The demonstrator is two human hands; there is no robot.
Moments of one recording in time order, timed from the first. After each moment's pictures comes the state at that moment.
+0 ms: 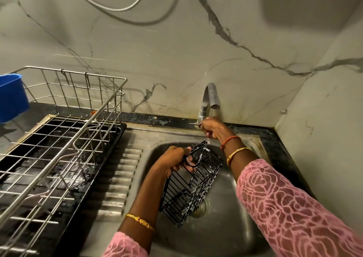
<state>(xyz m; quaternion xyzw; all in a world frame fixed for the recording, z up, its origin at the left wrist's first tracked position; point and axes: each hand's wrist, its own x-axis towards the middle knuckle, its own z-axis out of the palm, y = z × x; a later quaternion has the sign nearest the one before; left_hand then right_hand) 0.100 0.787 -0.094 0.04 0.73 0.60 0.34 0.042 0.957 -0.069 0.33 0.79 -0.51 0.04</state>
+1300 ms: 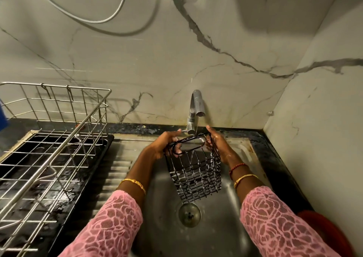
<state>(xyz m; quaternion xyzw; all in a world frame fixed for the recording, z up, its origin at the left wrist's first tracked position) 0.019 0.813 -0.098 0.10 0.67 0.63 0.39 0.099 1.004 -0.103 0.22 0.68 -0.70 -0.01</state>
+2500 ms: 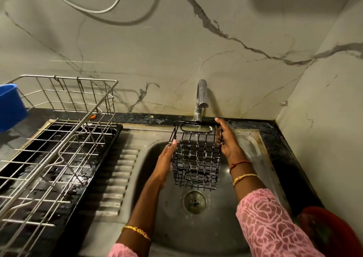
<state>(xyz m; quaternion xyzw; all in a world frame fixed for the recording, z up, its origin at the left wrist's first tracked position) 0.116 0.797 -0.126 0.00 0.65 0.72 0.24 0.093 1.008 -0.114 0.34 0.55 -0.76 -0.09</state>
